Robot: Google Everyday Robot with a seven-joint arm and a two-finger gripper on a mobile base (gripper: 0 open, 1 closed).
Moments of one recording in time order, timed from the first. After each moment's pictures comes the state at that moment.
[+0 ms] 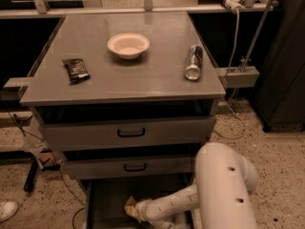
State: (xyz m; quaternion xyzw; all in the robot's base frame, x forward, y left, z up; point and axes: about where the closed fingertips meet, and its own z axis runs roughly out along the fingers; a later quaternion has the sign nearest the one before) arm 0.512 0.074 0.172 -0.20 0.92 0.17 0.28
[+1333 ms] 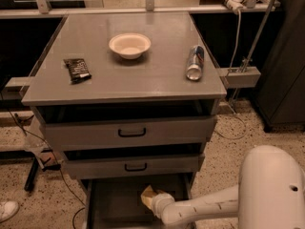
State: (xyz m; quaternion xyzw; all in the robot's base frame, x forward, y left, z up) arm 0.515 -0.014 0.274 -0.12 0.92 0.12 0.36
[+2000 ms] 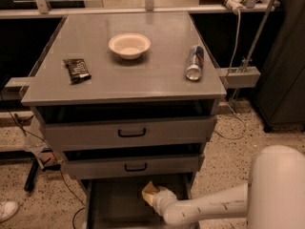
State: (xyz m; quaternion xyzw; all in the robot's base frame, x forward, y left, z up) arm 0.518 -0.018 0.305 -0.13 0.91 0.12 0.38
